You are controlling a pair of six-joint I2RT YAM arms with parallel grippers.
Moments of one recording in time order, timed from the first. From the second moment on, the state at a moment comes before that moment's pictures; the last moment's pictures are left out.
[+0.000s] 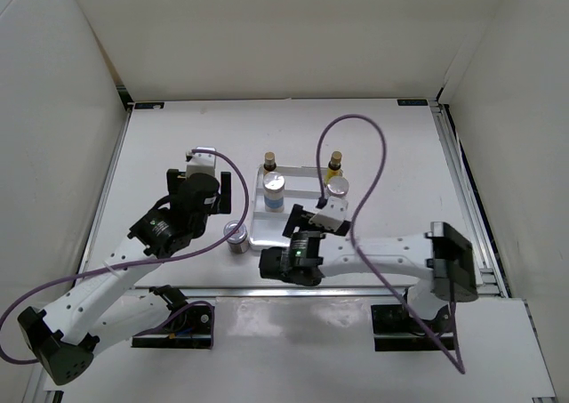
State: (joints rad) left arm -0.72 0.90 0.92 -0.62 -0.67 -0.28; right arm 1.46 1.68 1.28 -1.39 1.26 1.93
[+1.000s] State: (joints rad) left arm -0.72 0.90 0.92 -0.62 -0.66 -0.28; right arm 1.46 0.95 1.70 -1.34 0.76 0.63
